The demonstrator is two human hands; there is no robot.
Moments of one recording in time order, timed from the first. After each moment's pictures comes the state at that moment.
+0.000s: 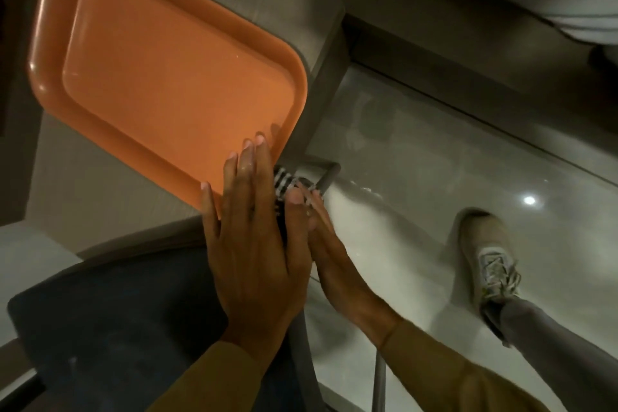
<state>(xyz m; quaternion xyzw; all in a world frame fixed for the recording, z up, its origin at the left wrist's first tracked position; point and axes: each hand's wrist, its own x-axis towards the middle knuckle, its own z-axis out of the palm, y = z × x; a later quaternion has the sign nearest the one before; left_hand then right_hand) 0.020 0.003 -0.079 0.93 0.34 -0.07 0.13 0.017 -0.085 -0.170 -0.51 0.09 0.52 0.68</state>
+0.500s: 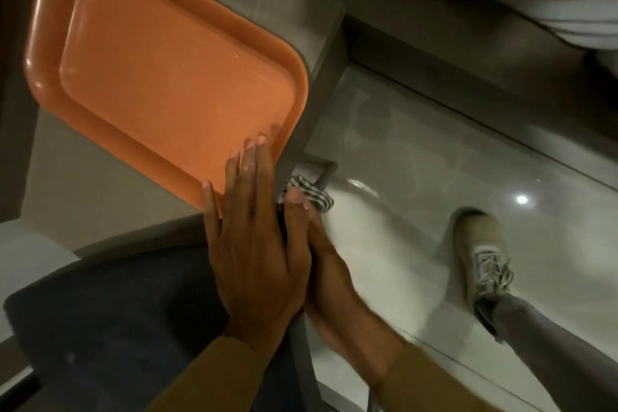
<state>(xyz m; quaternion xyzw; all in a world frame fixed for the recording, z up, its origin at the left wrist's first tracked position) 0.020 0.002 -0.078 0.93 0.34 -0.07 0.14 0.028 -0.072 -0.127 -0.37 0.34 0.55 0.67</state>
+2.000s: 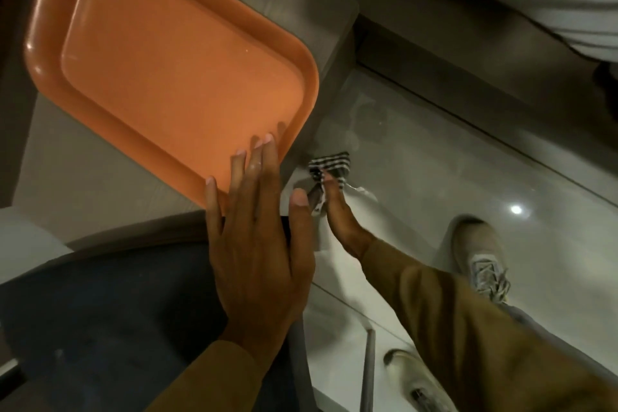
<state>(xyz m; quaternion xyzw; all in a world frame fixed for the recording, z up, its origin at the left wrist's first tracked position) 0.017 0.003 -0.079 0.93 0.34 -0.06 0.15 0.058 -0.065 -0.258 -0.58 0.17 0.58 0.54</state>
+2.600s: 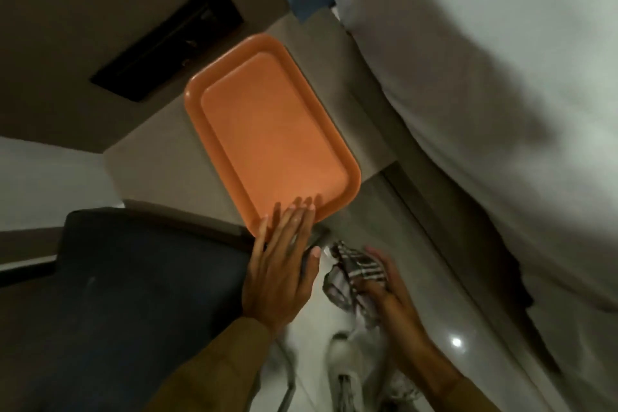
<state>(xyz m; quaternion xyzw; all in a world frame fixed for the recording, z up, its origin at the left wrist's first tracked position) 0.020 0.009 -0.075 0.91 0.37 -0.05 0.17 0.157 -0.143 -0.081 -0.67 0.02 0.56 0.50</state>
